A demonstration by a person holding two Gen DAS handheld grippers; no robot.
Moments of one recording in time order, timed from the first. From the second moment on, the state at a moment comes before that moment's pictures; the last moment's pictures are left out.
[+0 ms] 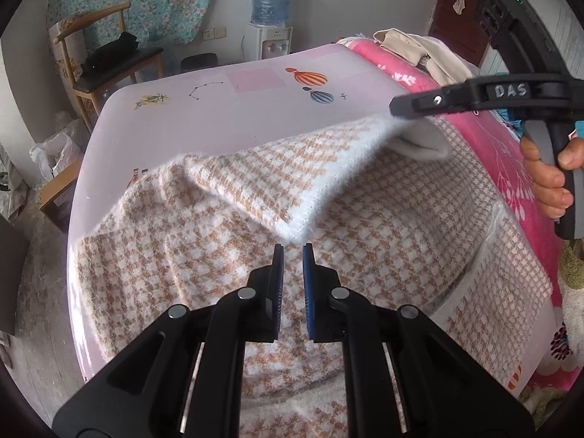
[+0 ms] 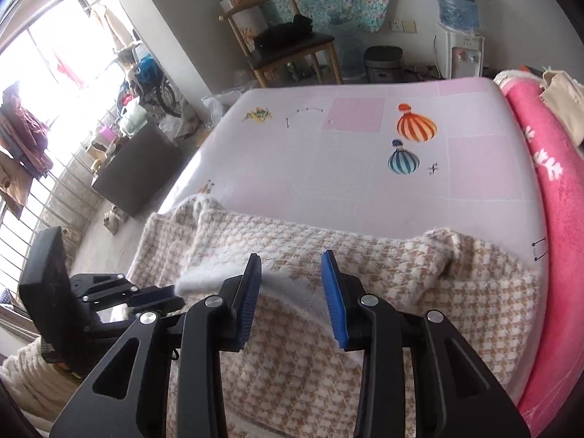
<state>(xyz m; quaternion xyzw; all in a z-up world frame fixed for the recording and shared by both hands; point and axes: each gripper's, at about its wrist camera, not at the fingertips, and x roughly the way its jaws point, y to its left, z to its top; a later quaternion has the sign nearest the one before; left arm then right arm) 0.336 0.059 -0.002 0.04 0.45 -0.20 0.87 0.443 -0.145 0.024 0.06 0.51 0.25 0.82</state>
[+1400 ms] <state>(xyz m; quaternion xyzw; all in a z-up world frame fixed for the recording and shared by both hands) 0.416 0.055 -0.023 0.00 0.50 -0.20 0.84 0.447 -0.171 0.009 0.10 0.51 0.26 0.82</state>
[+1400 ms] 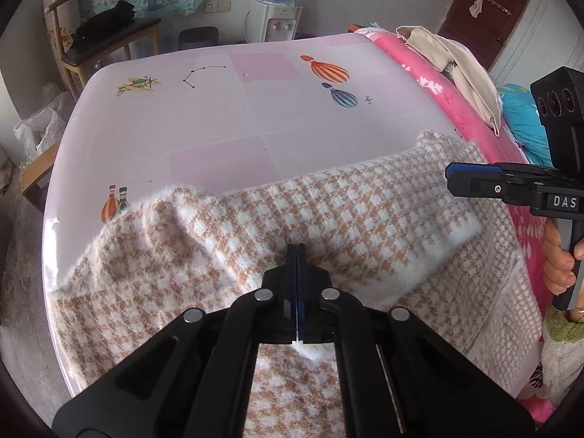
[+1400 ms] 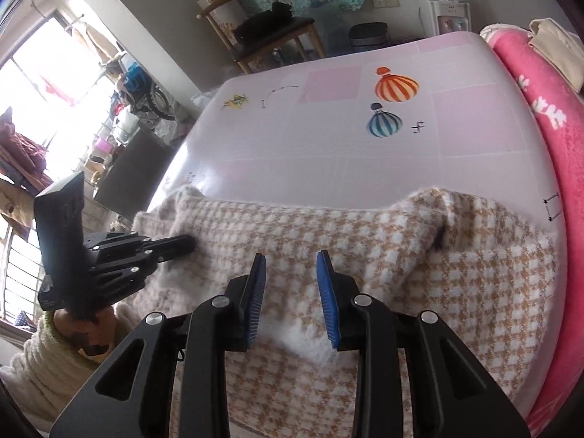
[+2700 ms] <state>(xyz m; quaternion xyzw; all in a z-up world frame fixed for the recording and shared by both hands) 0.438 0.039 -0.024 0.06 0.50 -0.13 0.86 0.453 -0.156 -0.019 -0.01 0.49 0.14 0.86</state>
